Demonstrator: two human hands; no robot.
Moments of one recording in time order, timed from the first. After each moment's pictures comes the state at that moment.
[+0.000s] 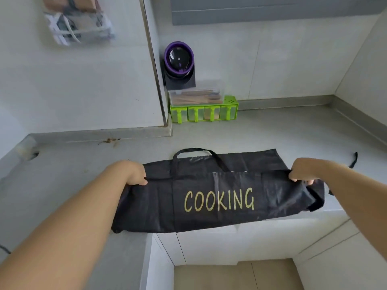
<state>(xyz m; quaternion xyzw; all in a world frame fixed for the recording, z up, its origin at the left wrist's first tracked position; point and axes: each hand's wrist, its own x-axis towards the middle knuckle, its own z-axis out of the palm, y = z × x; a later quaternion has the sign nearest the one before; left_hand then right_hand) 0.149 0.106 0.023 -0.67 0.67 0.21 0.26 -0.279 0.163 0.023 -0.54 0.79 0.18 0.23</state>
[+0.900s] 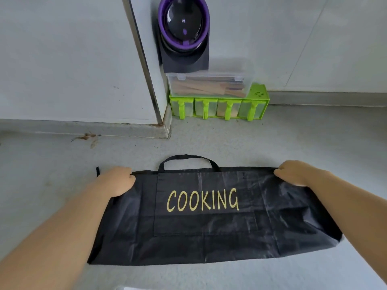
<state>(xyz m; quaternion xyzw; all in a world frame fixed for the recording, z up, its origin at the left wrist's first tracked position) 0.168 -0.039 -0.092 -0.73 0.64 0.21 0.11 -0.296 -0.061 -0.088 -0.63 0.71 0.19 0.25</state>
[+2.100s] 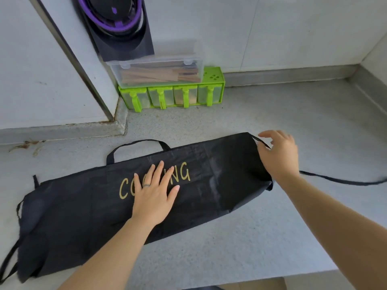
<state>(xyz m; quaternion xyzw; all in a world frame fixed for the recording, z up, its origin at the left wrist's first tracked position) -0.005 0.011 -0.155 -0.61 0.79 0.07 0.02 -0.311 -0.006 -0.082 -0.54 0.78 -0.31 0.09</state>
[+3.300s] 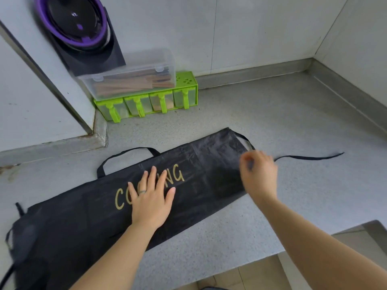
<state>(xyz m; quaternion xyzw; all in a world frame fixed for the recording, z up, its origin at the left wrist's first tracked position) -0.029 0.020 -0.147 -0.61 0.78 0.09 0.03 -0.280 0.065 -0.097 -0.46 0.81 -0.34 0.08</state>
